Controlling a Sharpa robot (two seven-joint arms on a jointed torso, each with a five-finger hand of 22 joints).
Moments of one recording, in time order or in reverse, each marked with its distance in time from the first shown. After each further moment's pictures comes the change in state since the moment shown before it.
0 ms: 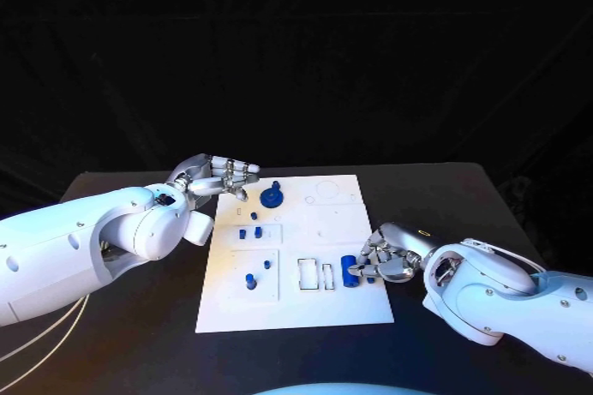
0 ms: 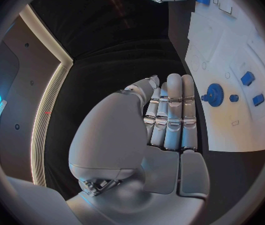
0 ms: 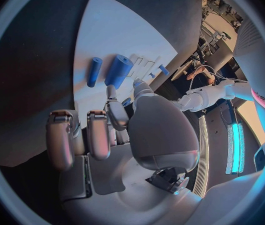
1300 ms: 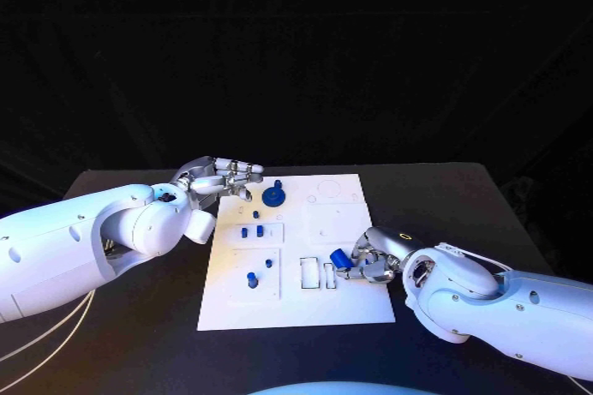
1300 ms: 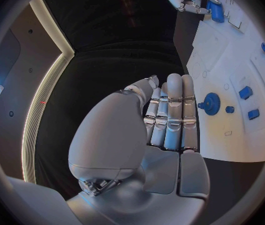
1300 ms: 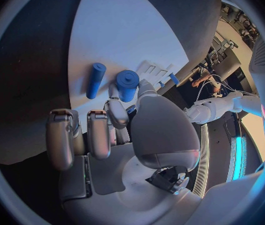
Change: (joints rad) left arm 0.000 0.000 0.000 -0.010 0.104 0.064 -0.019; left_hand -0.004 -0.004 -0.006 0.006 0.000 -0.004 0.003 0.000 -0.001 -0.007 0.000 0.000 0.000 0.000 0.000 0.000 -0.002 0.000 0.000 0.000 -0.005 -0.003; right arm -0.043 0.122 0.006 -0.101 -0.107 0.003 -0.082; right_hand -0.011 0.018 -0.062 0.001 0.022 -0.003 -0.008 0.014 0.032 -0.011 0.003 -0.020 0.000 0.000 0.000 0.000 0.000 0.000 0.000 0.000 -0.019 0.001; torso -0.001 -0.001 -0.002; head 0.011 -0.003
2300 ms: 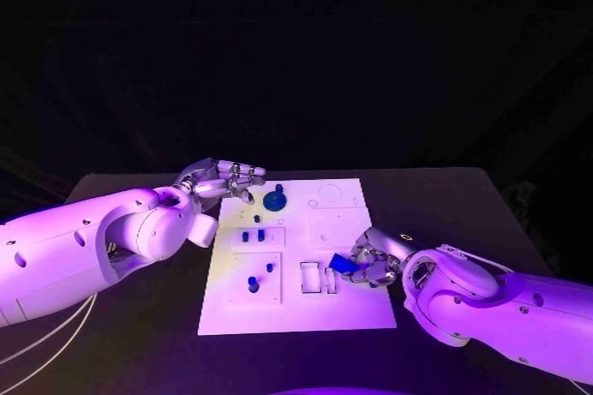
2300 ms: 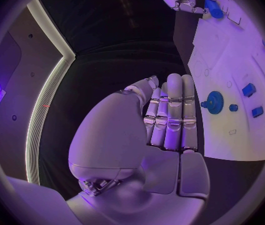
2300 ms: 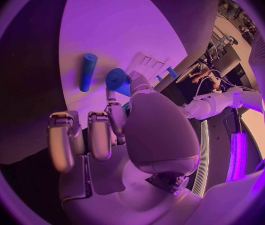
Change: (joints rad) left arm 0.000 0.005 0.000 0.001 -0.035 -0.018 0.023; left_hand -0.004 0.004 0.000 0.000 0.000 0.000 0.000 0.000 0.000 0.000 0.000 0.008 0.000 0.000 0.000 0.000 -0.002 0.000 0.000 0.000 0.000 -0.002; right arm 0.020 0.000 -0.002 0.023 0.026 -0.033 -0.012; right_hand 0.156 -0.010 0.059 -0.058 0.120 0.011 0.007 0.002 0.033 0.055 -0.035 0.071 0.106 0.000 -0.022 0.029 0.000 -0.012 0.000 -0.015 0.066 0.000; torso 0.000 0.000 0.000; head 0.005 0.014
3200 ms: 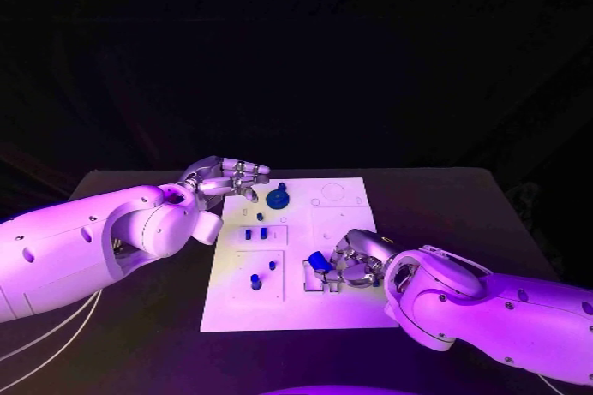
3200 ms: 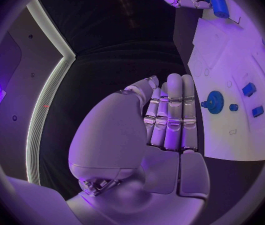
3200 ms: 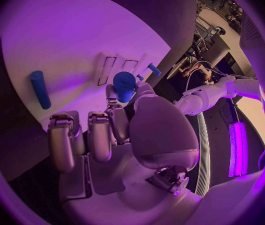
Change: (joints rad) left arm 0.000 0.007 0.000 -0.002 -0.006 0.000 -0.001; left_hand 0.000 0.000 -0.003 -0.003 0.000 0.000 0.000 0.000 0.000 0.000 0.000 0.000 0.000 0.000 0.000 0.000 -0.001 0.000 0.000 0.000 0.000 0.000; right arm 0.010 0.079 0.001 0.028 0.115 0.011 0.003; right_hand -0.162 0.057 -0.045 0.058 0.101 0.027 0.006 0.001 0.031 0.038 -0.001 0.046 0.039 0.004 -0.003 0.021 0.001 -0.004 0.000 -0.007 0.022 0.000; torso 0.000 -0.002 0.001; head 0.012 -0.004
